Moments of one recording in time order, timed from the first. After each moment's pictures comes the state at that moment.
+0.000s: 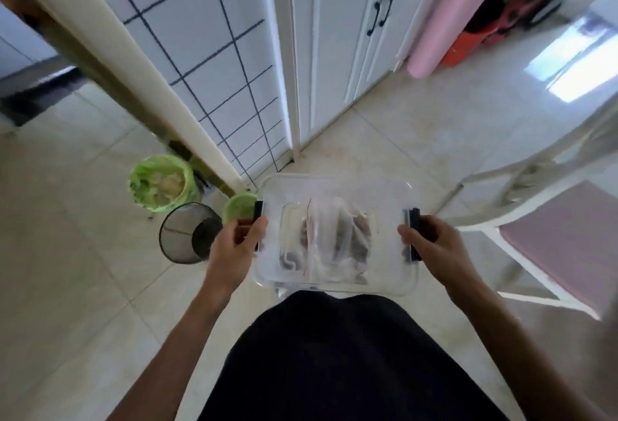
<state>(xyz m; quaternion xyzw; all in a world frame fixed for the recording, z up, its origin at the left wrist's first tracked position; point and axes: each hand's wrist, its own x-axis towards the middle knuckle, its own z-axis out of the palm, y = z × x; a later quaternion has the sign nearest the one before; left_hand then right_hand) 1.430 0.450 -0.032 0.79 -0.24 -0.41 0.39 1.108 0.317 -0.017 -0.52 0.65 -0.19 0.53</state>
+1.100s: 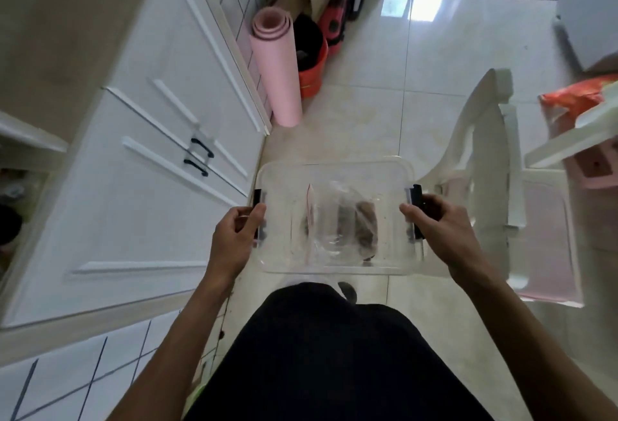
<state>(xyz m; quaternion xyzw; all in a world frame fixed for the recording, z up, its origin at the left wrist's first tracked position) 1.244 -0.172 -0.014 0.69 -0.46 -0.49 0.26 0.911 -0.099 -0.004 -0.31 0.73 -0.39 0.46</state>
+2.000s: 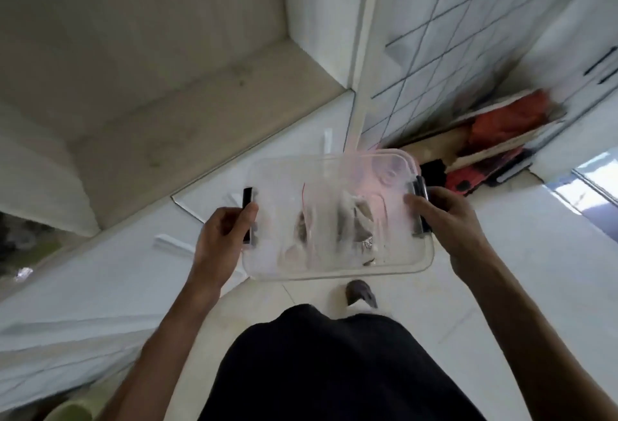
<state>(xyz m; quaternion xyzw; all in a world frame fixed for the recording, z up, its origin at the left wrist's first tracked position) 1.250 -0.495 0.045 0.79 -0.22 -0.32 0.47 0.961 -0.684 0.066 -0.57 0.56 -0.25 0.55</state>
